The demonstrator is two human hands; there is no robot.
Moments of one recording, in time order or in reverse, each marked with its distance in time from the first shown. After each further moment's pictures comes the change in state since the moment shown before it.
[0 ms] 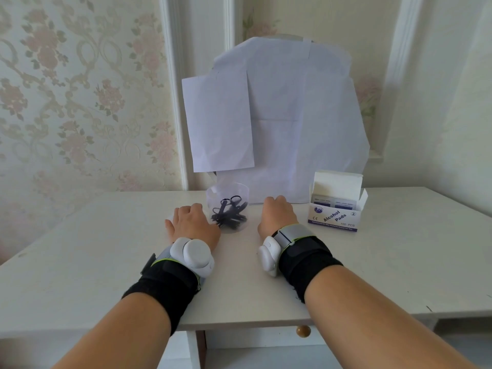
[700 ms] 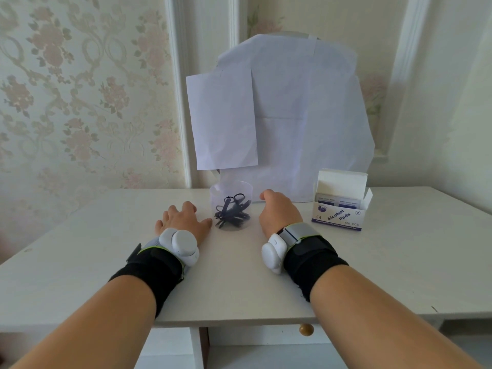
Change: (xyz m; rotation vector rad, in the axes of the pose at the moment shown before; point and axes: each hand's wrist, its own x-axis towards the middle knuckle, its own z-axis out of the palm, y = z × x) left_hand 0.020 -0.026 -0.005 0.065 -0.106 -0.087; right_hand -0.005 -0.001 -0.005 0.131 0.056 -0.100
